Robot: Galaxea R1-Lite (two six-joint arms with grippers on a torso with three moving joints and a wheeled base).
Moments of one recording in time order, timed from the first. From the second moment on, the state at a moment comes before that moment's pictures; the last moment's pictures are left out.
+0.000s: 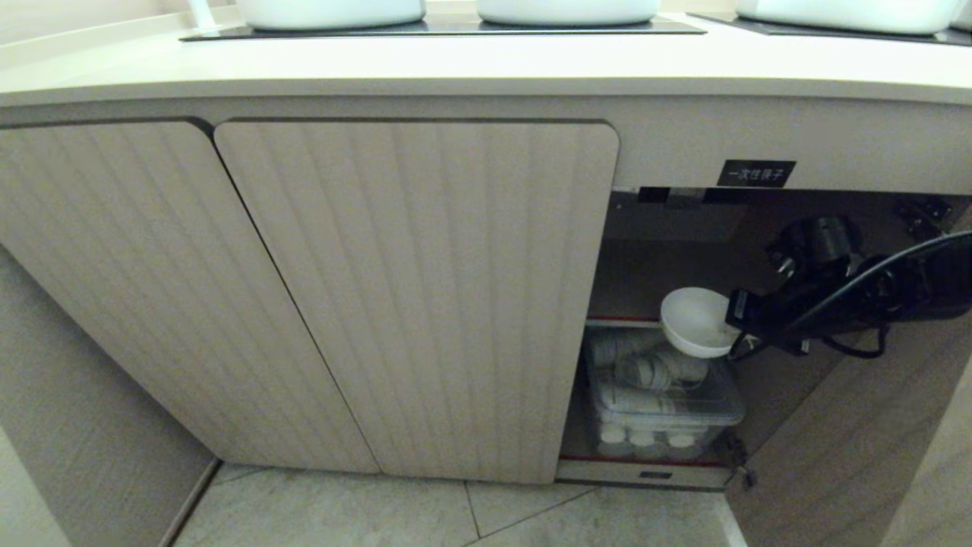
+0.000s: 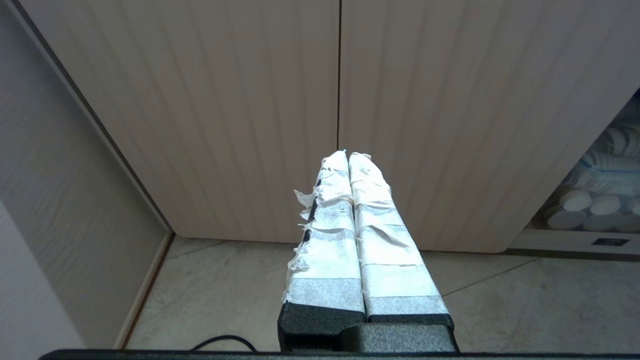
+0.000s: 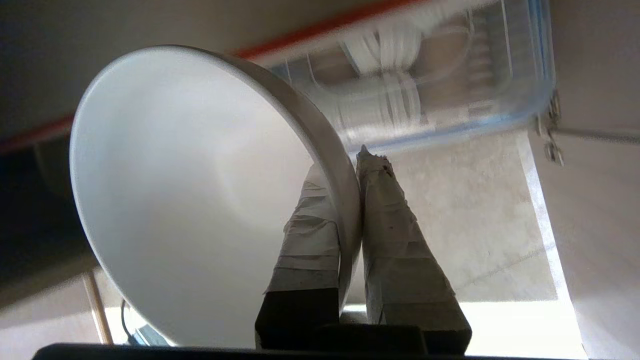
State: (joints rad) left arm 0.00 0.00 0.00 0.00 0.00 0.00; right arm -0.01 2.00 -1.25 0.02 0.13 0.41
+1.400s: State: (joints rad) left arm 0.00 0.00 0.00 0.00 0.00 0.00; right arm 0.10 1.48 -0.57 -0.08 0.16 0.30
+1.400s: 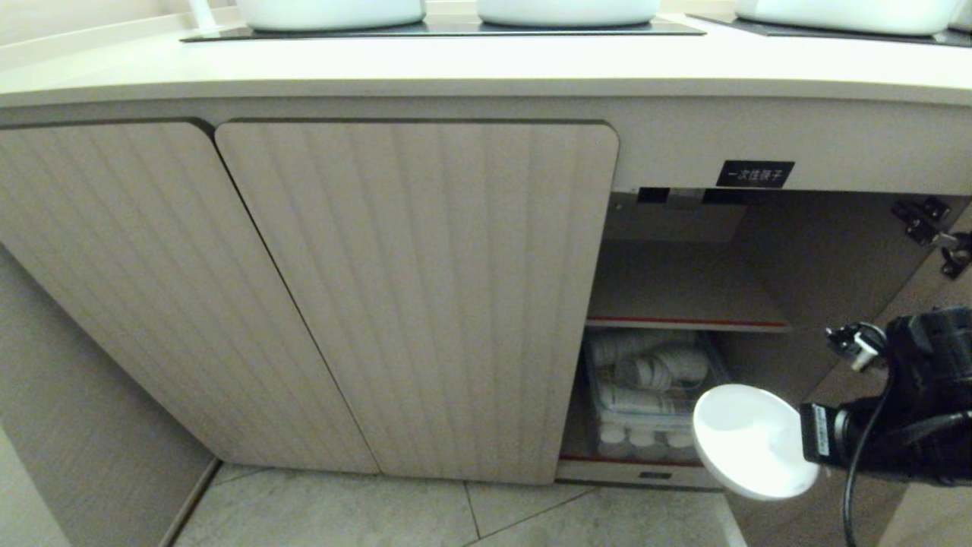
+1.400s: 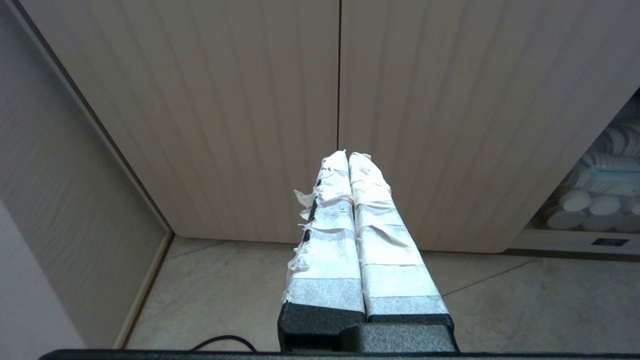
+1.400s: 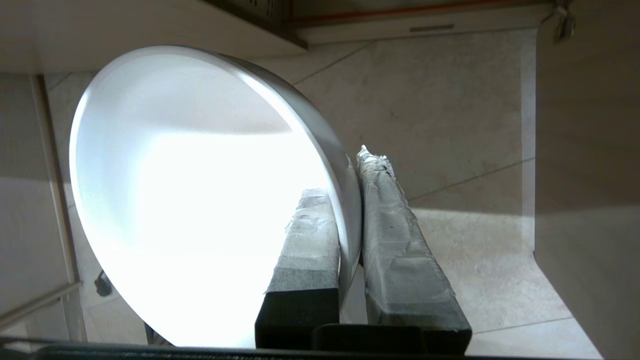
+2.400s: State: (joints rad) left arm 0.00 0.00 0.00 0.00 0.00 0.00; right arm 0.12 1.12 -0.23 -0.06 0.22 0.24
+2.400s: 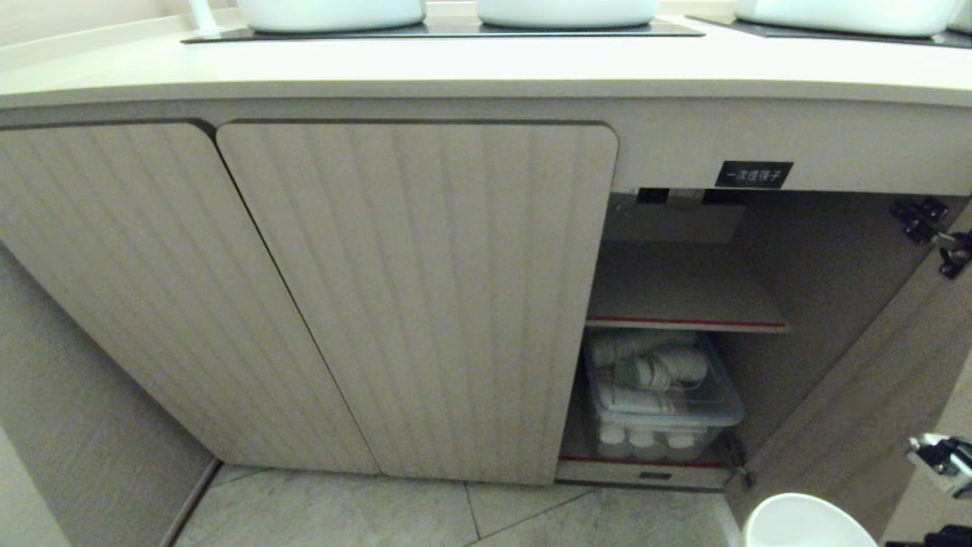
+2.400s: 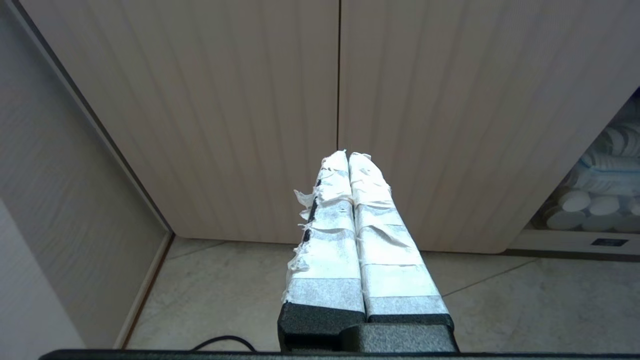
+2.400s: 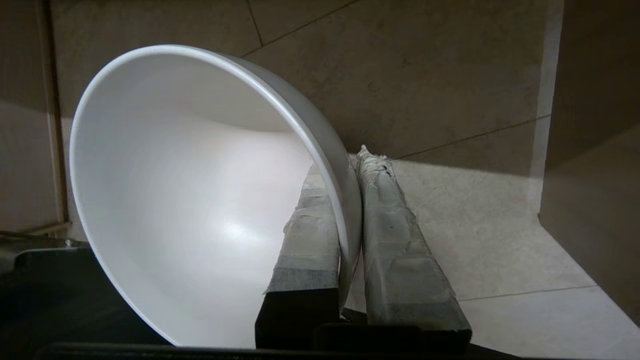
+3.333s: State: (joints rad) left arm 0.00 0.00 0.00 0.00 0.00 0.00; right arm 0.11 1.04 -0.22 0.04 0.26 0.19
